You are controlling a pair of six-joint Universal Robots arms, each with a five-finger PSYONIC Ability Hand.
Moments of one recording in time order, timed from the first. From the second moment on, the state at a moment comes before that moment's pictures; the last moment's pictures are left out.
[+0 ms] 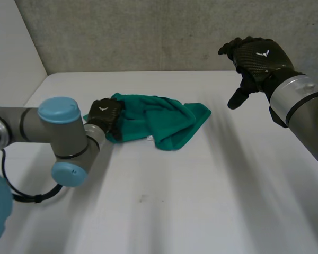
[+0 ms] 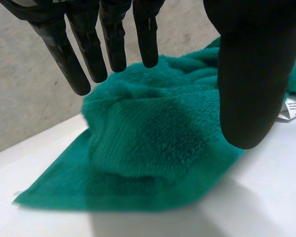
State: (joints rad) left arm 4.29 -2.40 -1.17 3.39 -1.55 3.28; right arm 1.94 -1.35 1.35 0.01 1.41 2.93; left_hand 0.40 0.41 0.41 0.41 0.24; right_hand 0.21 0.22 0.21 0.23 0.06
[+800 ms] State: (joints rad) left arm 4.20 -1.81 -1.33 3.49 -1.62 3.42; right arm 1.94 -1.21 1.25 0.14 1.45 3.11; left_hand 1.12 1.20 1.19 1.19 0.95; right_hand 0.21 0.22 0.21 0.23 0.06
